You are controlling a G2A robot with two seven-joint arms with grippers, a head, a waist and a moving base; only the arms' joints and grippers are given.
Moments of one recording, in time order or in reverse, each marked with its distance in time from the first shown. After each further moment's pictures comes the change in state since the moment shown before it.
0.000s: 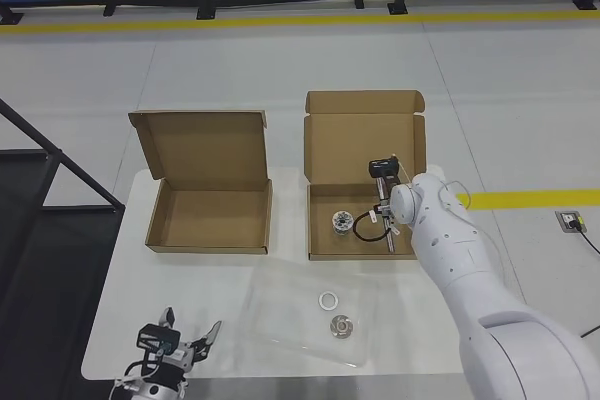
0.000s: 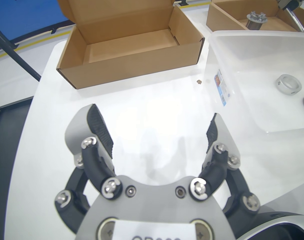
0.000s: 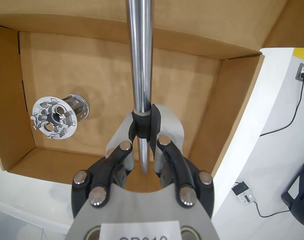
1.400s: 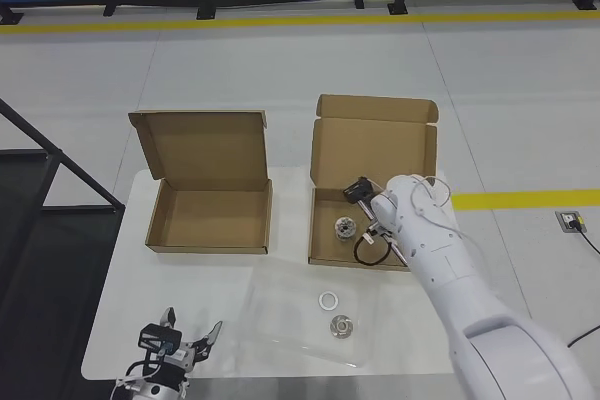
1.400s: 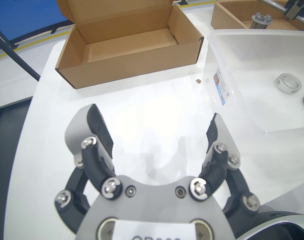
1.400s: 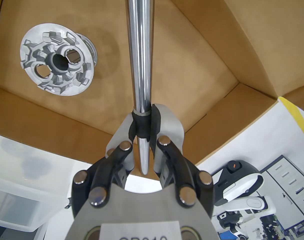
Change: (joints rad) left arm -0.002 -0.003 0.004 -0.001 0.005 0.002 -0.004; right arm -0.026 -0.030 -0.181 -0.071 -0.106 -0.250 0.246
